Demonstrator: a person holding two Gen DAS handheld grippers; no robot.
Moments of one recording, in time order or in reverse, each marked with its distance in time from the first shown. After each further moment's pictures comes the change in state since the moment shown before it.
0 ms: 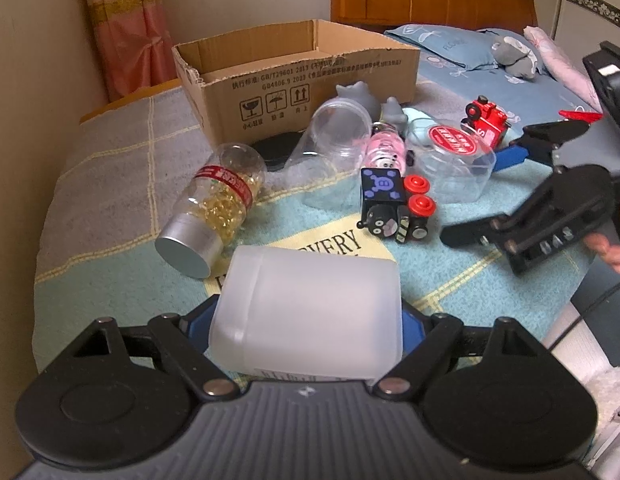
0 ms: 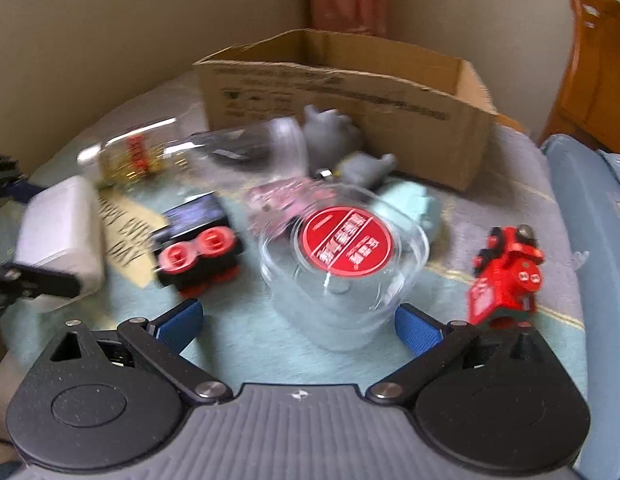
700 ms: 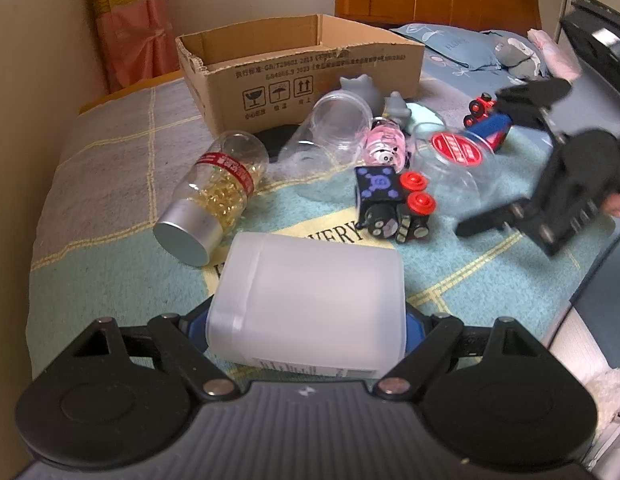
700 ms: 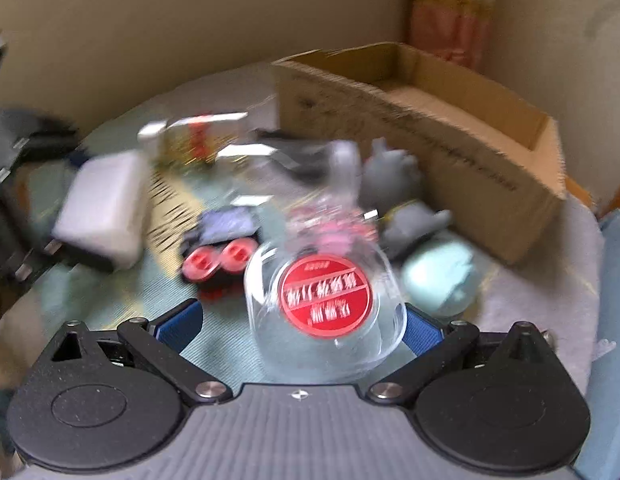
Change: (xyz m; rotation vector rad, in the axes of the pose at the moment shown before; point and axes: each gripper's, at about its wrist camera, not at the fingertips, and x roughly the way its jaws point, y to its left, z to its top) left arm 0.002 0.002 -0.005 -0.026 0.010 -0.003; right arm 0.002 -0.001 0.020 -0.275 0.042 0.151
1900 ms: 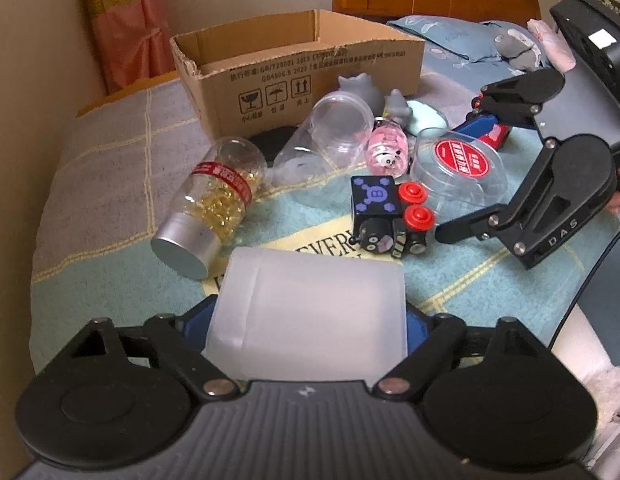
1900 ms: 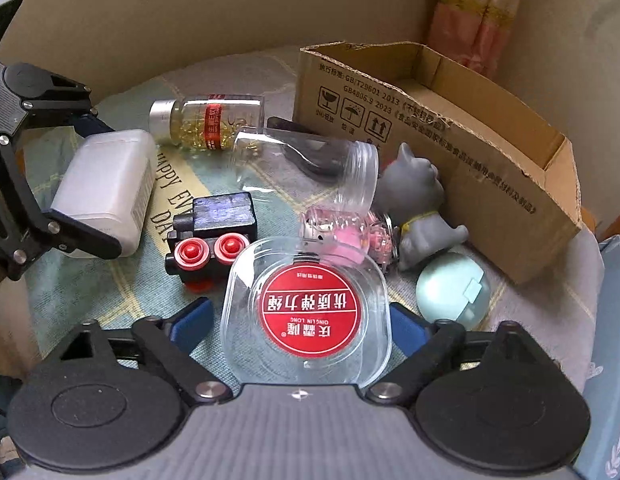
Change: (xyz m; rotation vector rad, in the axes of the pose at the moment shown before) left arm 0.005 -0.002 0.012 0.019 0.027 0.008; right arm 0.010 0.000 0.014 -0.058 0.027 -0.044
